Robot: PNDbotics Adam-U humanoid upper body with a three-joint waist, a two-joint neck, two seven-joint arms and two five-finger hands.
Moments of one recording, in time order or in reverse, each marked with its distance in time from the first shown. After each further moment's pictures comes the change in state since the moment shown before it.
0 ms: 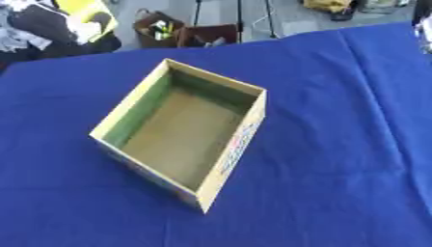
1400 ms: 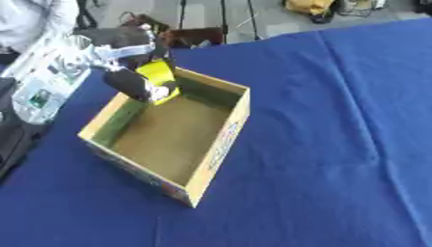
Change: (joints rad) left arm -0.011 -0.218 -0.174 0.309 0.101 -0.043 -0.039; right arm -0.166 0.060 0.031 0.000 -0.057 -0.015 -0.005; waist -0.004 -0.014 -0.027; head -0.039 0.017
